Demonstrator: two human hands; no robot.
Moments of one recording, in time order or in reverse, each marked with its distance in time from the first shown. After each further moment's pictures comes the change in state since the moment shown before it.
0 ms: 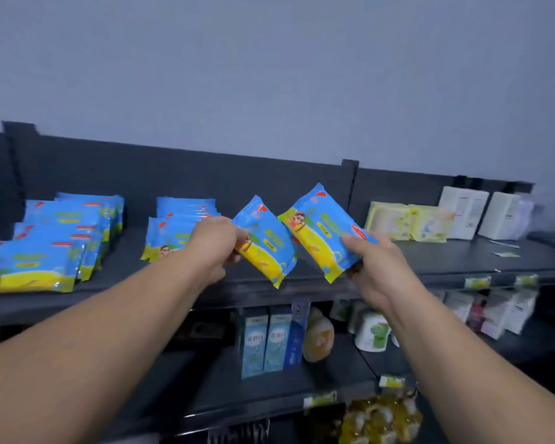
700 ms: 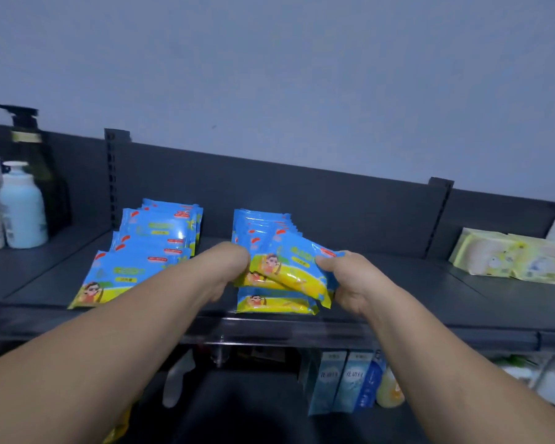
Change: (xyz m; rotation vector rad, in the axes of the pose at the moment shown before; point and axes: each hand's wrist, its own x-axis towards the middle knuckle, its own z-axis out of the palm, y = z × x) left_hand 0.058 -0.004 -0.130 0.309 0.088 -0.201; right_hand 0.051 0.072 0.187 -0.230 -0.251 0.289
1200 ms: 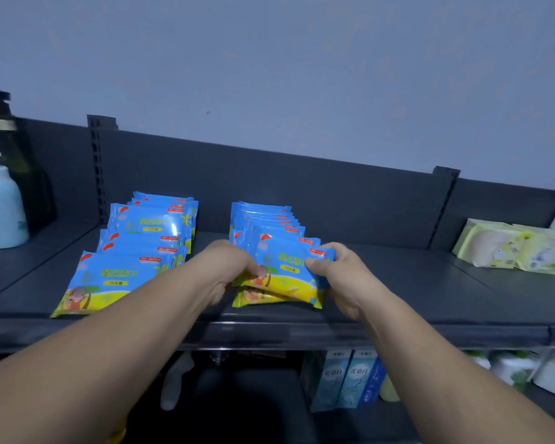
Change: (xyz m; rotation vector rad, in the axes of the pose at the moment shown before) left_hand 0.040 -0.017 -0.002 -0.175 -0.125 -0.002; right_hand 0.020 0.018 0.010 -0.087 -0.047 -0.102
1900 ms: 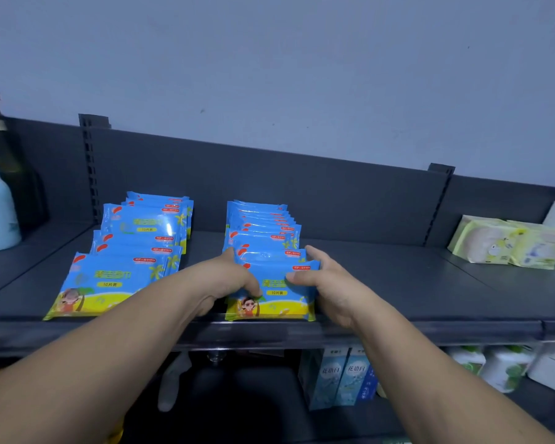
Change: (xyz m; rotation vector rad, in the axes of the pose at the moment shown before) left_hand -0.006 -0.011 -0.002 0.181 -0.221 -0.026; right_hand -0.017 0.005 0.007 0.008 -0.243 0.022
